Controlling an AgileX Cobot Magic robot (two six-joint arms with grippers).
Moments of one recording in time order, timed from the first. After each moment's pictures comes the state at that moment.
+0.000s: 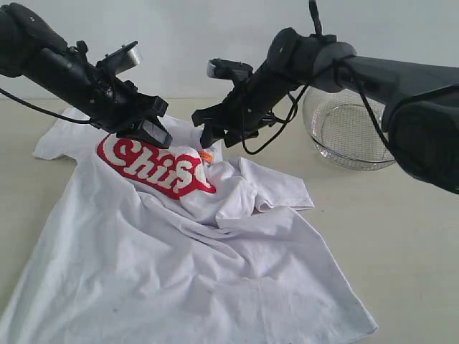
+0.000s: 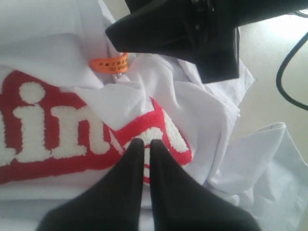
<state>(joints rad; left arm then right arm) -0.16 2.06 -1.50 -0.80 0.92 0.72 0.26 2.54 -2.21 0.55 0.90 -0.32</state>
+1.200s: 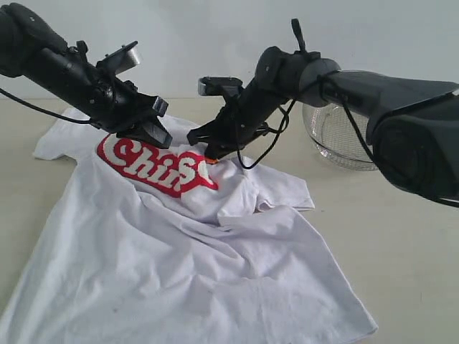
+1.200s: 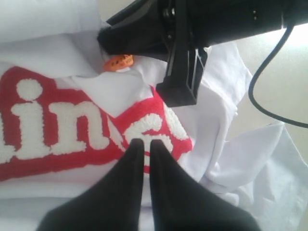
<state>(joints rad) -0.16 2.06 -1.50 -0.80 0.92 0.72 0.29 2.59 -2.22 0.49 0.87 -0.36</state>
